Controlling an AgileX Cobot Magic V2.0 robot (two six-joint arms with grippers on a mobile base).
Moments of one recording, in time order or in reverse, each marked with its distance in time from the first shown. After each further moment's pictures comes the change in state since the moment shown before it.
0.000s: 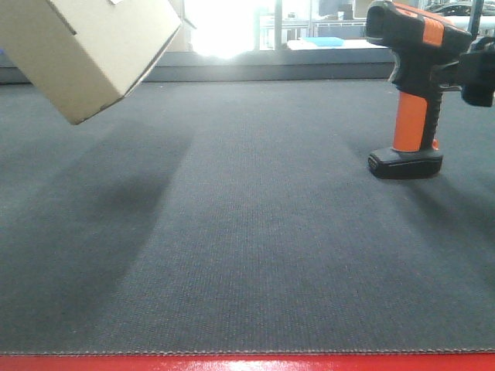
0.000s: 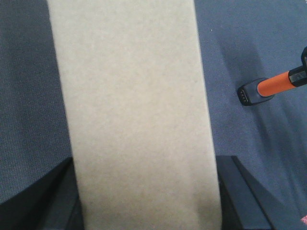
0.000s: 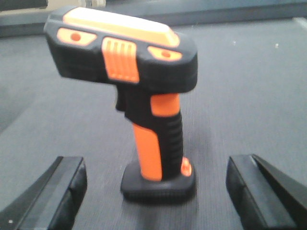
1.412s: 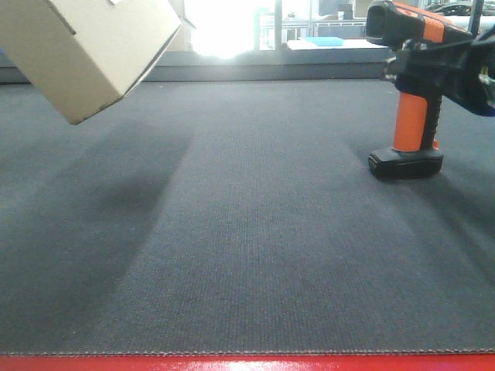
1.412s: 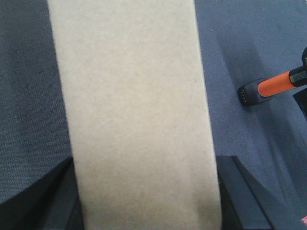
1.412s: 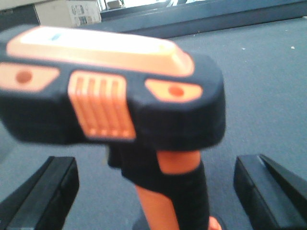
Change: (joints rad) left arm 0.000 0.000 0.000 0.000 0.000 0.000; right arm 0.000 0.295 -0.214 0.003 -0.103 0.107
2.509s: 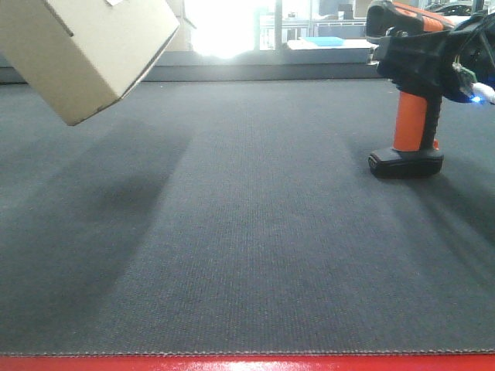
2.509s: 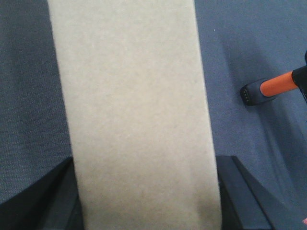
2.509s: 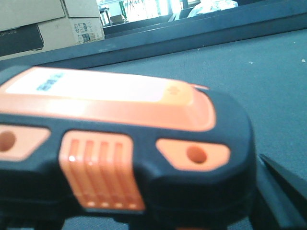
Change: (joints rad) left arm 0.000 0.000 0.000 0.006 0.000 0.000; right arm 0.000 0.071 -0.094 0.001 -0.014 0.015
